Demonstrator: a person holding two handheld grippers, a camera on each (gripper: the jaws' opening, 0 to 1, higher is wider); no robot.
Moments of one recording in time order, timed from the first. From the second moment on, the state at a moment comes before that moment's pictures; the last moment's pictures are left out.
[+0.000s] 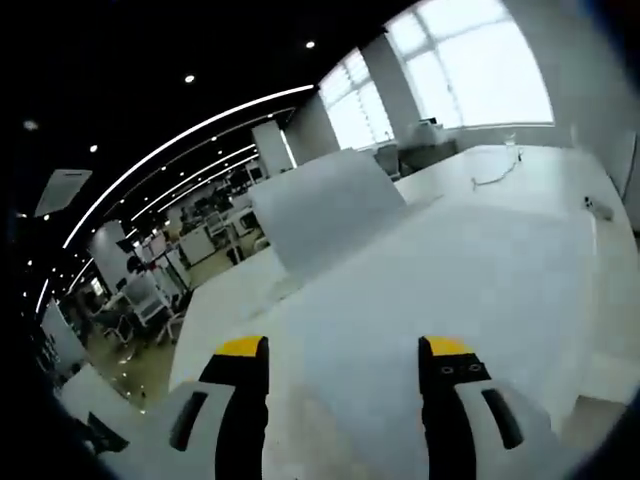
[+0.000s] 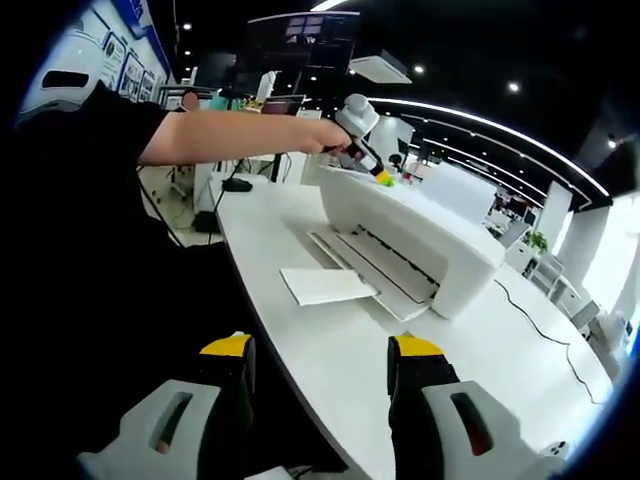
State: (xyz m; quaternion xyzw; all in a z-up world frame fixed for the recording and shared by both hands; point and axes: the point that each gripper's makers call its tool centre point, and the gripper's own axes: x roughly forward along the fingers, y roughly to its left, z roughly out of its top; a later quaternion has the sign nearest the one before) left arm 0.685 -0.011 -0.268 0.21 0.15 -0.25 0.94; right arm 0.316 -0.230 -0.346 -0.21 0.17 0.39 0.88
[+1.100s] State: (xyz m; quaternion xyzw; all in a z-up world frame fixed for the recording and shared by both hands) left arm 0.662 0.005 -0.238 0.12 0.11 -0.31 0.94; right arm 0.340 -0.204 -0.320 -0.21 0.16 0.37 0.89
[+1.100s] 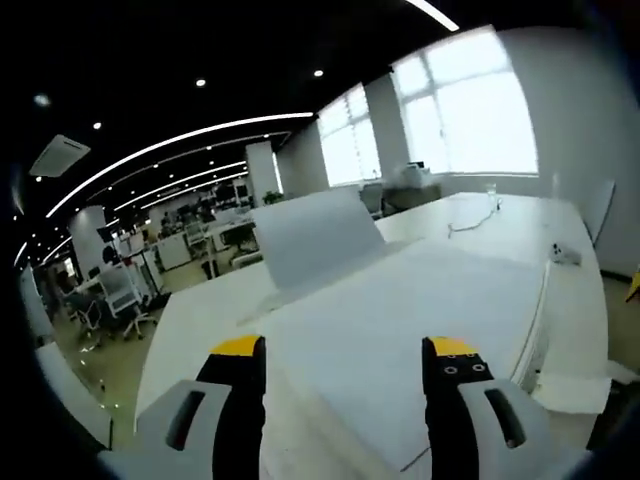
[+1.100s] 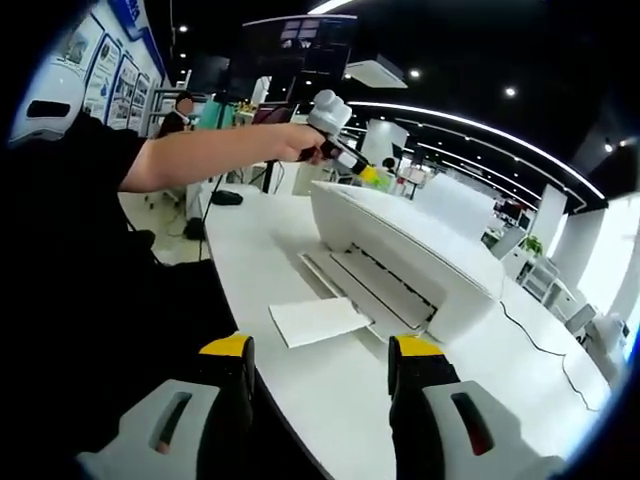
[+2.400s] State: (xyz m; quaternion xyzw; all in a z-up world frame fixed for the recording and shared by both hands) left arm 0.598 0.055 -0.241 0.11 0.10 -0.33 0.93; right arm 0.344 -0.198 -0.315 -0.18 0.15 0.37 0.90
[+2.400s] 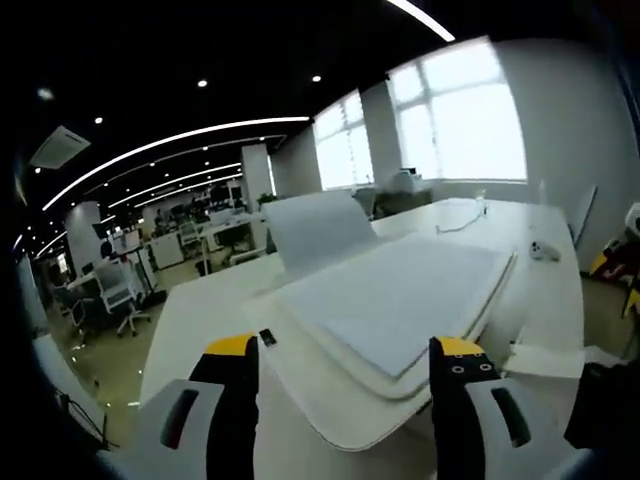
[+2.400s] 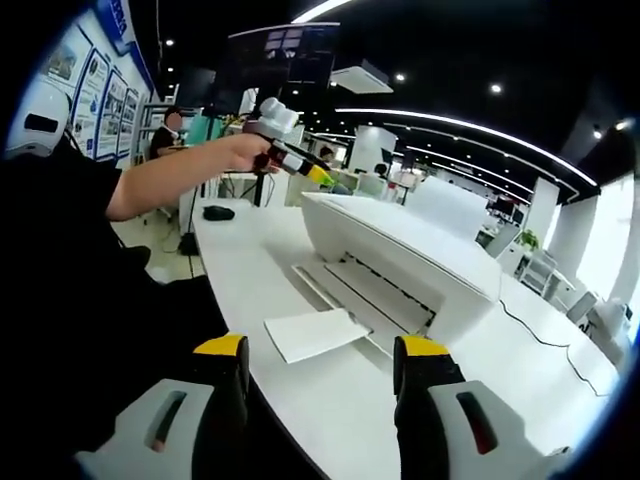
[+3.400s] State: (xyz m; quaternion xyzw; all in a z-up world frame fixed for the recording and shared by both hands) left arm 0.563 0.076 -0.241 0.09 0.07 -0.32 0.94; right arm 0.348 -0.199 -0.318 -0.20 0.16 0.36 0.90
